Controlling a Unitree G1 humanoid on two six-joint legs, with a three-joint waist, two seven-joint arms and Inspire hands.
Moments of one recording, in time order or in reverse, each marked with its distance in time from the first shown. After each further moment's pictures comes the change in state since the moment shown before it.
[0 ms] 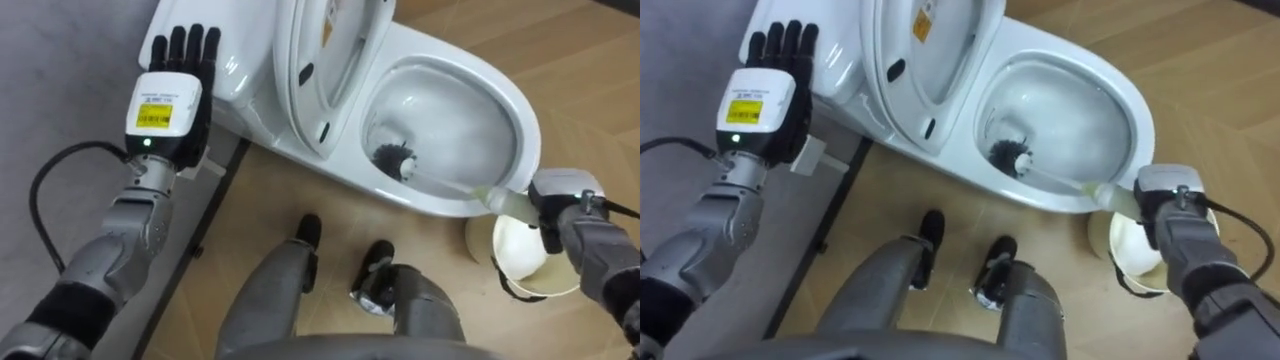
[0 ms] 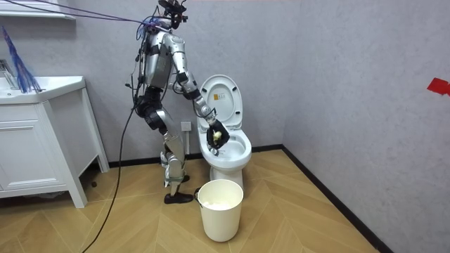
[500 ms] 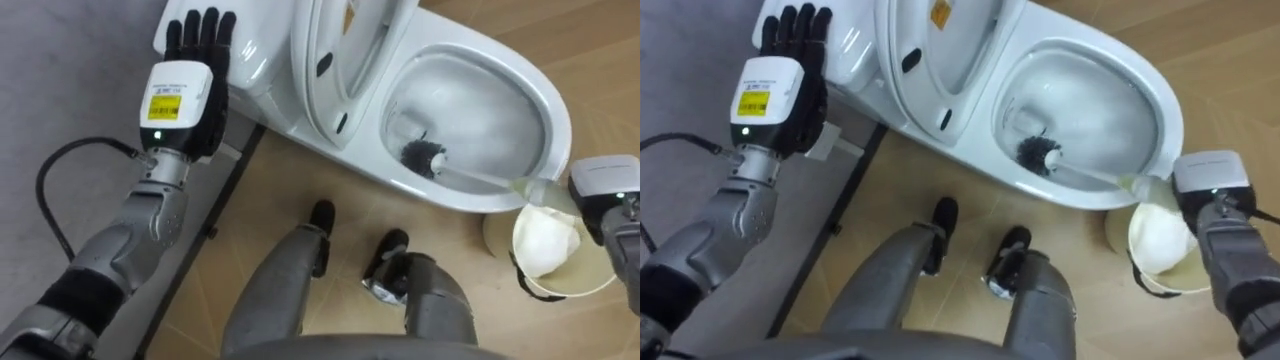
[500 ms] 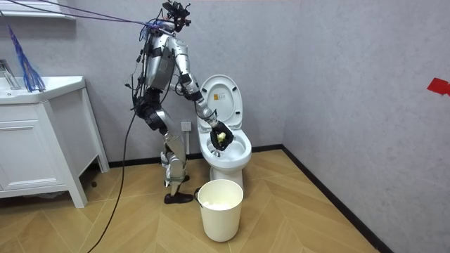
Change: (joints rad) left arm -0.084 0.003 -0.057 0.022 -0.139 -0.092 0.113; right arm -0.019 -0.088 0.018 0.074 -0.009 -0.004 -0.182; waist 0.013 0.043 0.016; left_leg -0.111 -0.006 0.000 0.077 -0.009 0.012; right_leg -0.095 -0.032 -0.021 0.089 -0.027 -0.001
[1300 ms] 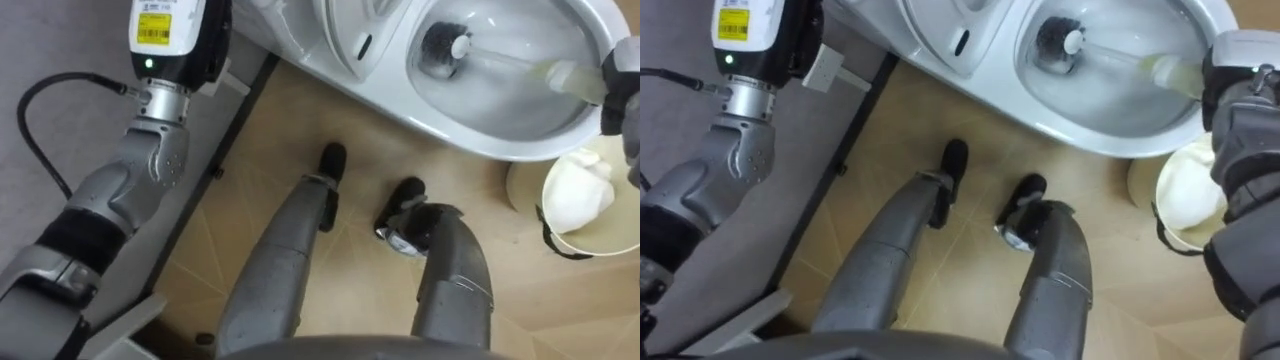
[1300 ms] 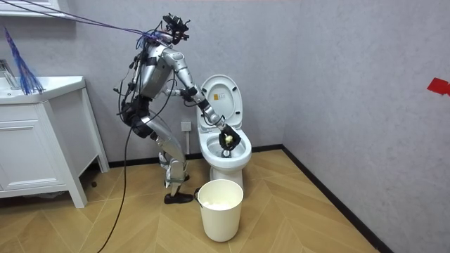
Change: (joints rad) left arm -0.206 0.012 -0.007 0.018 -0.018 -0.013 0.087; right arm -0.459 0.050 0.060 0.246 0.295 -0.052 0.060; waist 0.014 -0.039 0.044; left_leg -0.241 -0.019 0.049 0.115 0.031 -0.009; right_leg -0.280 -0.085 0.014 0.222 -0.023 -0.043
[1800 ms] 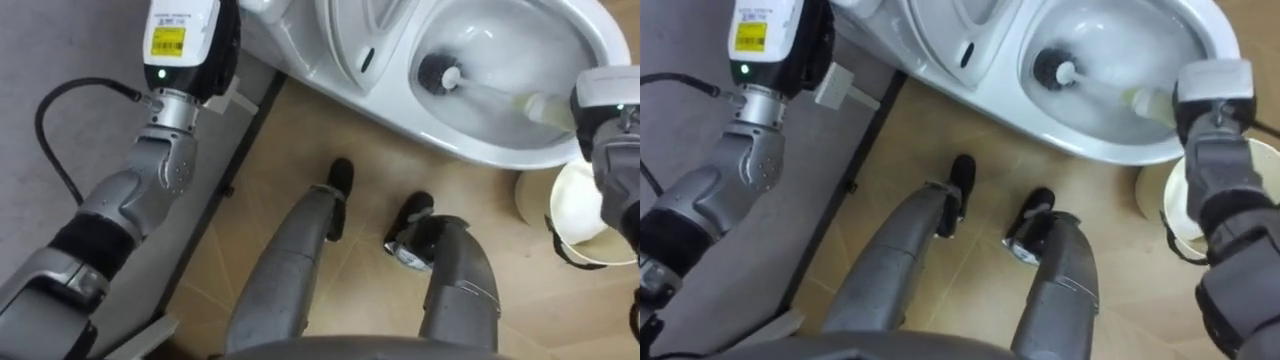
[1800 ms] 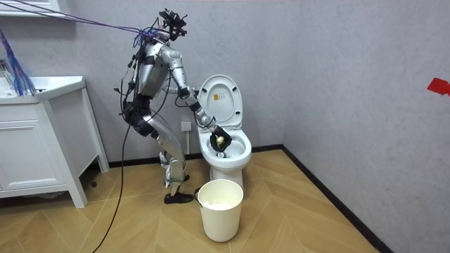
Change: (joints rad) left arm 0.029 -0.024 -0.039 0.040 -0.032 0.016 -0.027; right arm 0.244 0.050 -0.021 -0.262 -0.202 0.159 0.001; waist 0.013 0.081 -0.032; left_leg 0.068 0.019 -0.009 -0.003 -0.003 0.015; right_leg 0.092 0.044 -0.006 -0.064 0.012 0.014
